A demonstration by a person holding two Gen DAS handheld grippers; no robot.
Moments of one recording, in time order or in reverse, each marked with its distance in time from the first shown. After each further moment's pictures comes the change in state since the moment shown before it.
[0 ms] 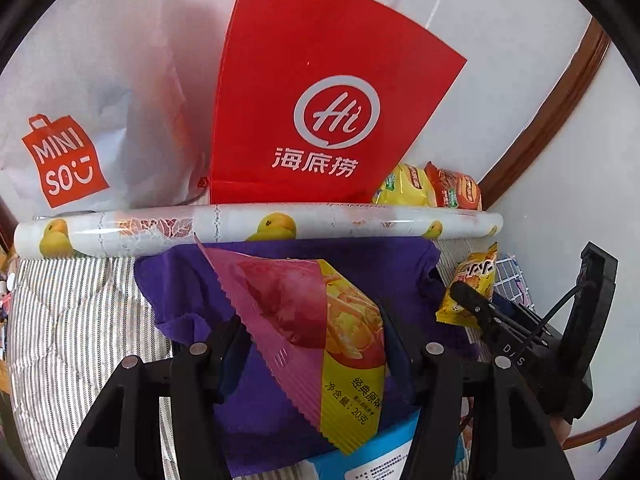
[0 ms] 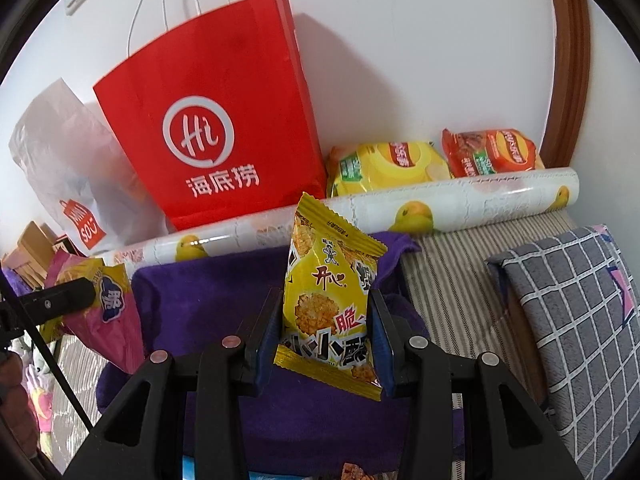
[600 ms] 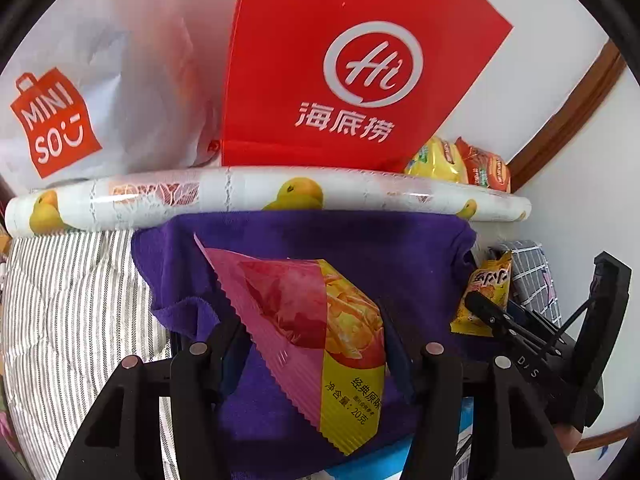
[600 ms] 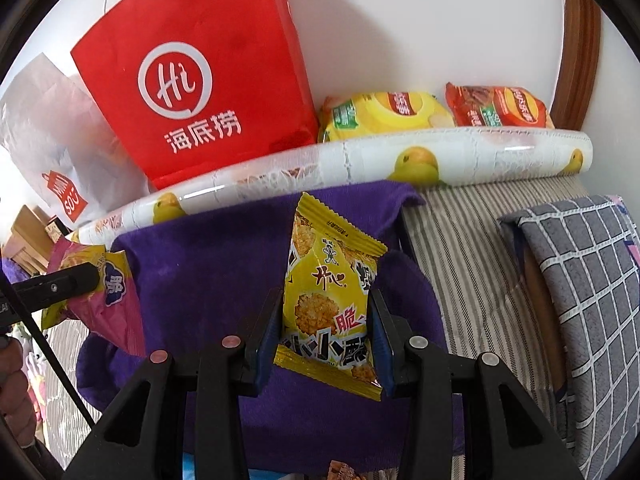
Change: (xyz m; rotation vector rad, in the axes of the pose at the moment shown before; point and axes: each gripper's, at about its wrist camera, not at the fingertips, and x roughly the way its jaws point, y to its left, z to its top) left arm 0.040 0.015 -0.004 -0.032 0.094 0.058; right arm 0.032 -0.010 -0.018 0.006 0.119 0.000
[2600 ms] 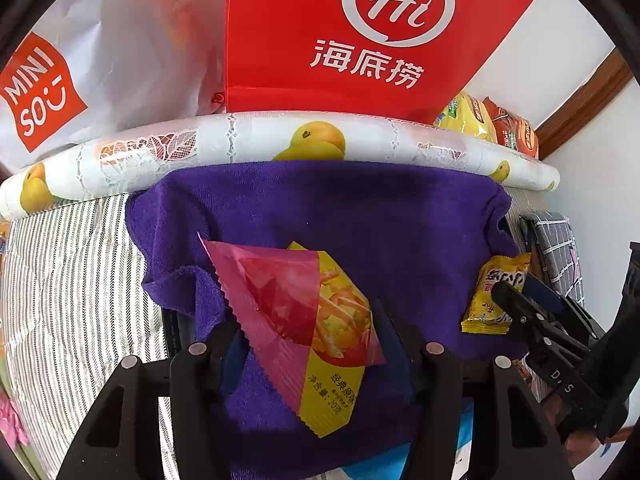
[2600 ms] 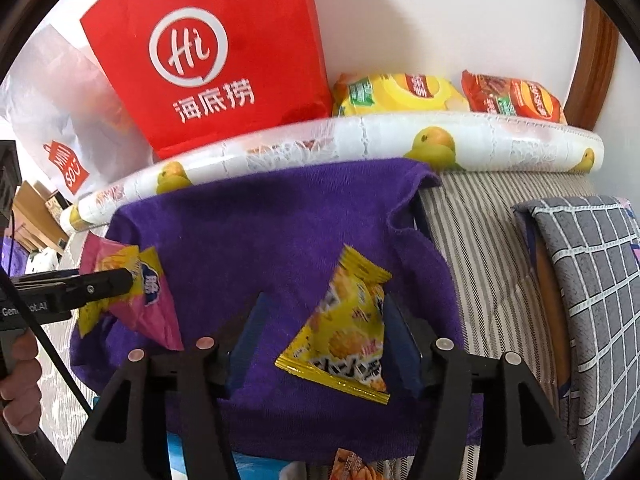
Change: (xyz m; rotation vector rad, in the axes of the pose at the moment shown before) left arm 0.040 -0.002 -0.005 0.005 0.146 0.066; right arm 0.005 0.012 -0.005 -0.052 0.051 0.001
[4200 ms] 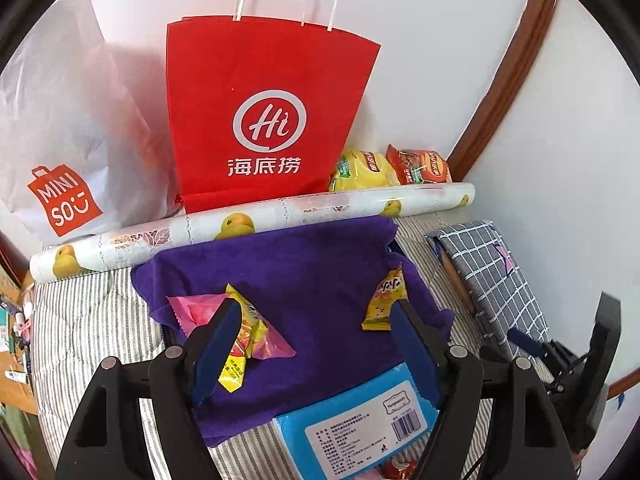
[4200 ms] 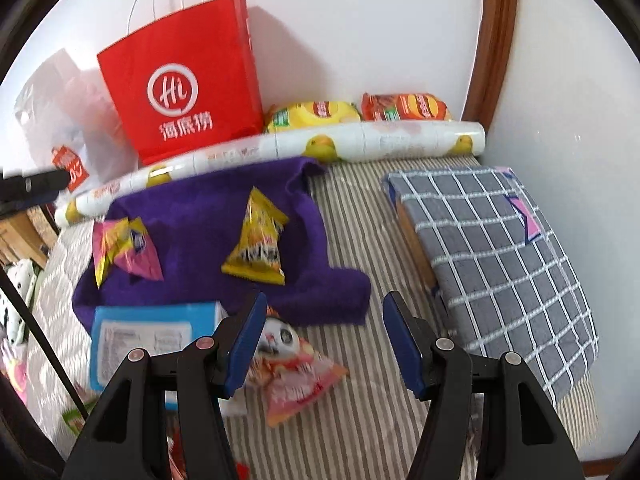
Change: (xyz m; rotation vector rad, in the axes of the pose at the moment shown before) left arm -0.123 -0.057 -0.030 0.166 -0.244 -0.093; right arm -0.123 -0.036 -0.083 0.049 -0.086 -0.185
